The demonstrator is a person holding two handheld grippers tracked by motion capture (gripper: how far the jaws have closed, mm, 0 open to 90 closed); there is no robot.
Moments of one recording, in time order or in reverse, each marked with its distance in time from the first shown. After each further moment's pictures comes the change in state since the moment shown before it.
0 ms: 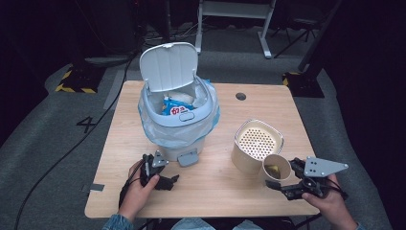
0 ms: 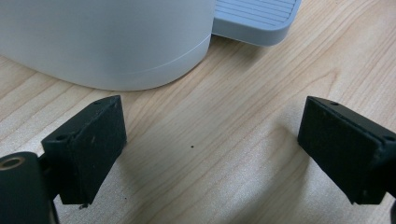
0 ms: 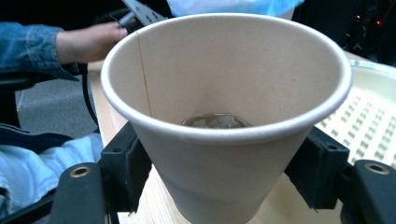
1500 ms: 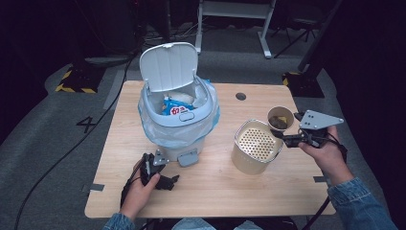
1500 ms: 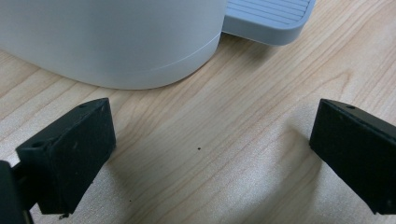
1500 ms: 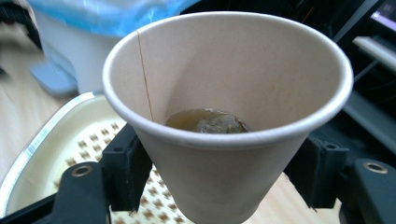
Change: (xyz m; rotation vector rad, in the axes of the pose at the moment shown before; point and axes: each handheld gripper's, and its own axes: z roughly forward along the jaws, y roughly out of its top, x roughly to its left) left arm 0.002 0.002 0.003 0.024 0.014 -0.014; right arm -0.099 0.057 0.014 0.115 -0.299 -0.289
